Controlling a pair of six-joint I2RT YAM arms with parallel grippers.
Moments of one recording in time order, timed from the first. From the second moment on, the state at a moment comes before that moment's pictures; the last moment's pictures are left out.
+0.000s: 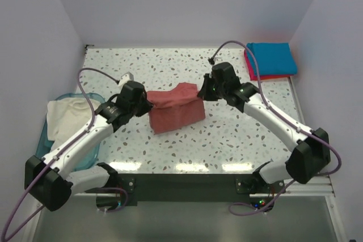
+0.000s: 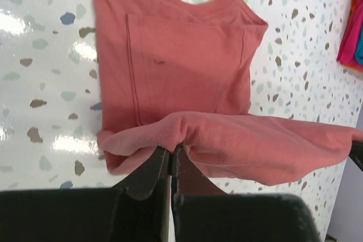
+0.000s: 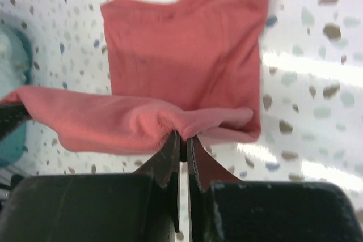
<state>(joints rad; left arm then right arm) -0.57 1.11 0.92 -0.57 -0.25 -0.98 0.60 1.38 1.18 -0.50 0.02 0.53</state>
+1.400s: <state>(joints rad) -0.26 1.81 1.14 -0.19 -0.14 -0.76 0.39 2.14 1.67 -0.31 -0.28 0.30</state>
